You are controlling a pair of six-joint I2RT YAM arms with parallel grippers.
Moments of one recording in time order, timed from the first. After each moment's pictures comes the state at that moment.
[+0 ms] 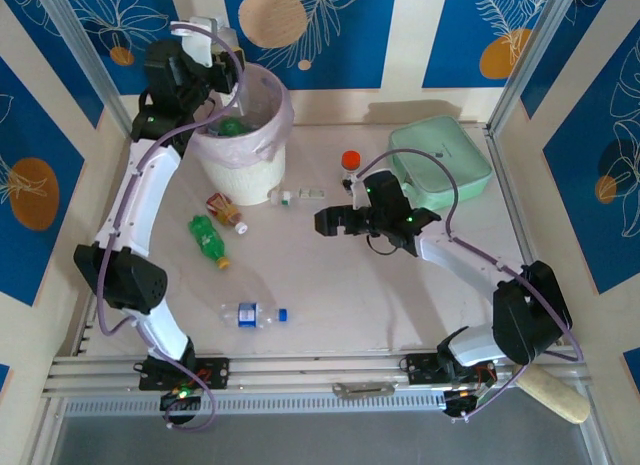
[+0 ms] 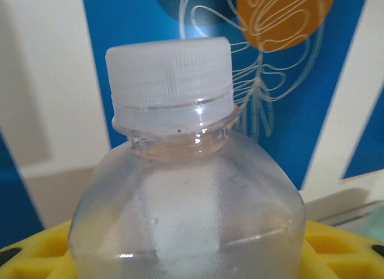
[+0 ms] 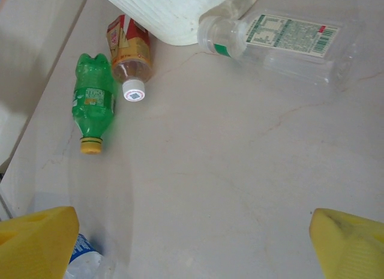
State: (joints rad) left arm -0.21 1.75 1.99 -0.28 0.10 0.02; right arm 0.56 1.40 0.95 -0.25 -0.33 0.43
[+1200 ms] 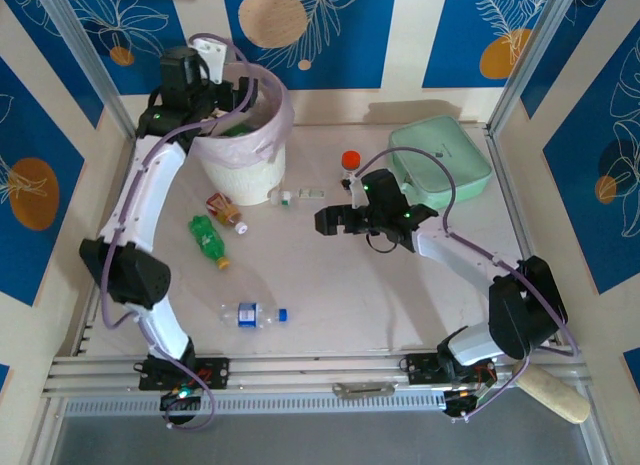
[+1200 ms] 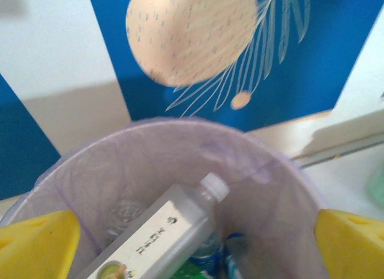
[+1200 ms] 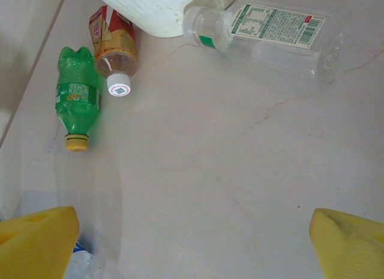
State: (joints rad) left arm -0.22 1.75 1.98 -0.52 0.07 0.04; right arm 0.56 1.44 1.00 -0.30 -0.32 0.41
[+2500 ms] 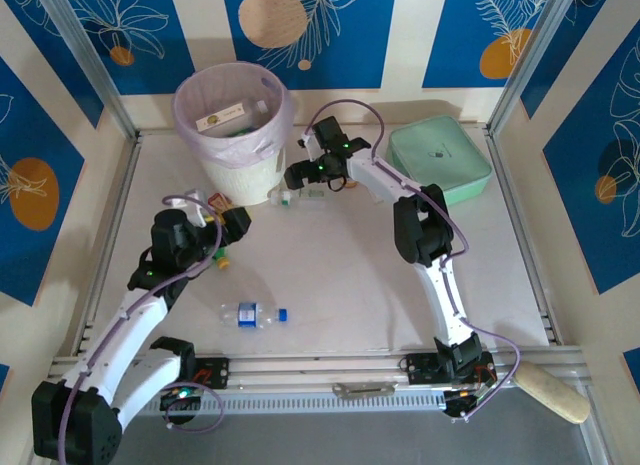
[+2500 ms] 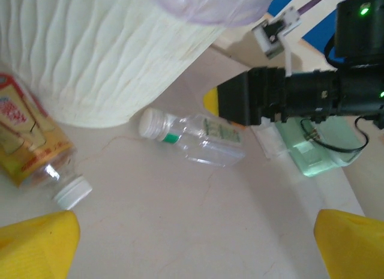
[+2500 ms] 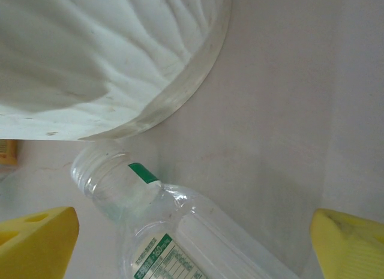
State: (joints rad) left arm -0.23 0.86 0.54 -0.07 0.26 -0.59; right arm 0.52 2.35 2.07 -0.69 -0.26 0.12
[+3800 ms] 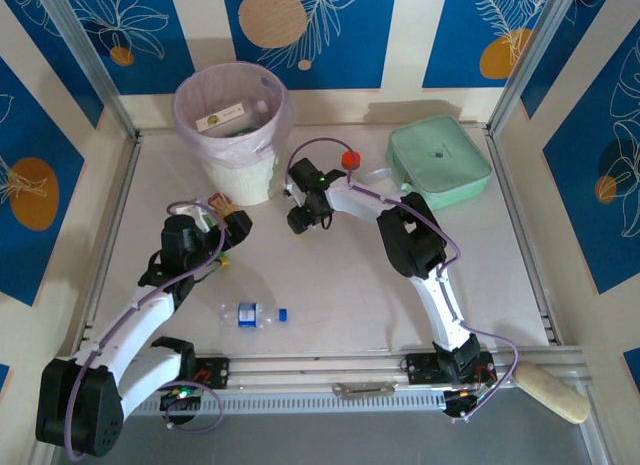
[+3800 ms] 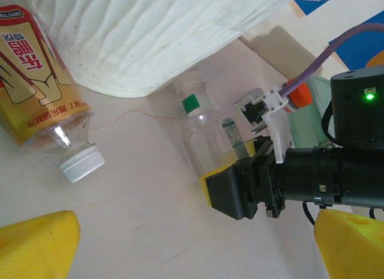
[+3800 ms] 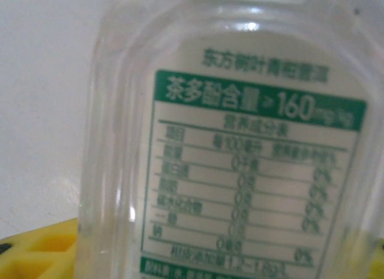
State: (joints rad) left arm -0.23 0.95 0.46 0.05 0.24 -0.73; right arm 0.68 2.26 1.78 -0.72 -0.04 0.02
